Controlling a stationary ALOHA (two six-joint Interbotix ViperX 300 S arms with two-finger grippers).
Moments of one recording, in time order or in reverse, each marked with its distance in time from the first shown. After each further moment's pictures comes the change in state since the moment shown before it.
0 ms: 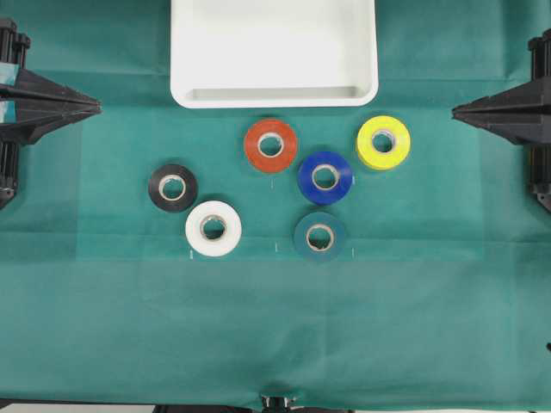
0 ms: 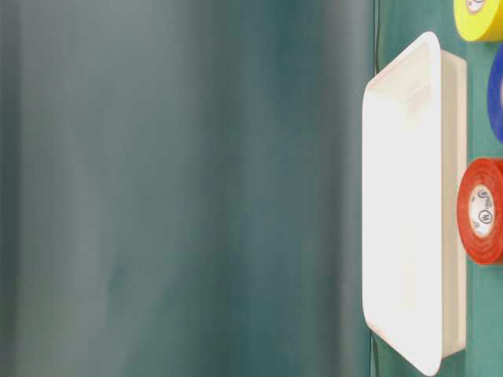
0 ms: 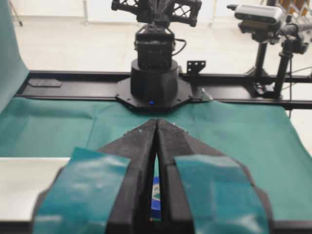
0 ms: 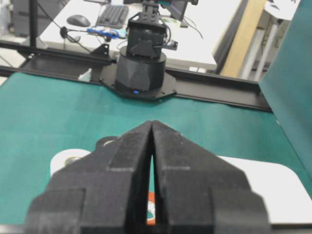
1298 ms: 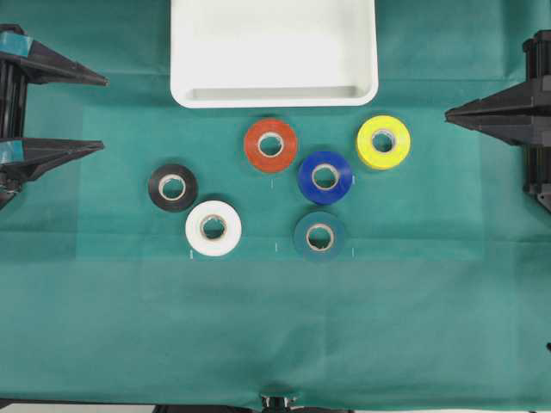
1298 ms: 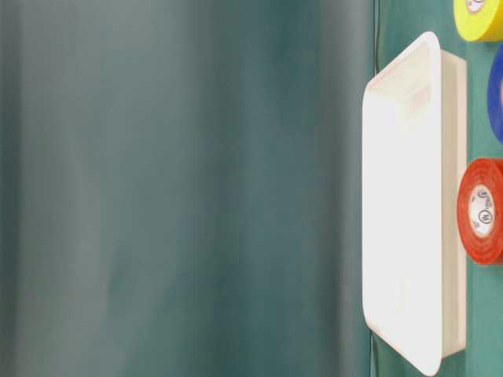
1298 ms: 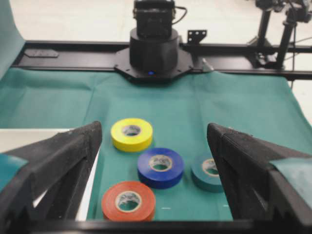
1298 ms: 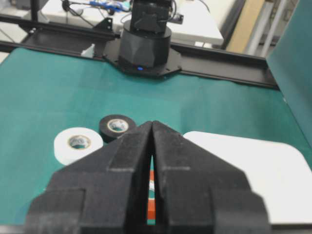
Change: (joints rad) left arm -0.002 0.003 -0.003 -0.002 0.094 0.000; right arm 0.000 0.015 -0.034 0.002 0.109 0.002
